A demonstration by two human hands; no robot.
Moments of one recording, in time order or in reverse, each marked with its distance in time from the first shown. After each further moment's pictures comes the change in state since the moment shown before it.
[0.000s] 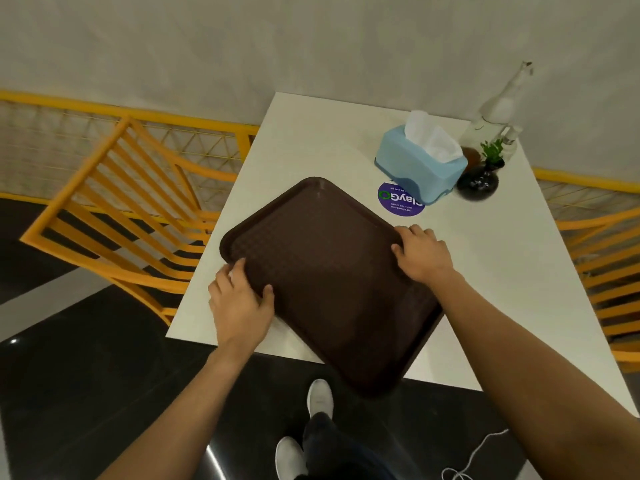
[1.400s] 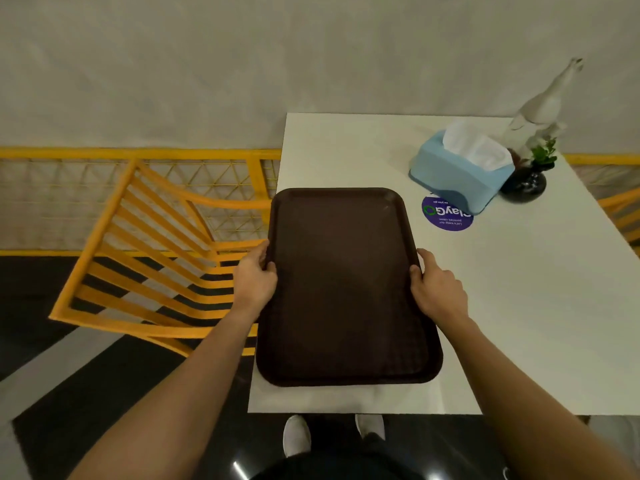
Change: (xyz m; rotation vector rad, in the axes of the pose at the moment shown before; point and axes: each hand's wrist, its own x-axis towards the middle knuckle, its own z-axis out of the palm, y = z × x) left_hand 0.202 -0.057 -0.025 -0.398 -0.240 0.033; right_hand 0.005 -0.114 0.050 0.307 0.133 0.367
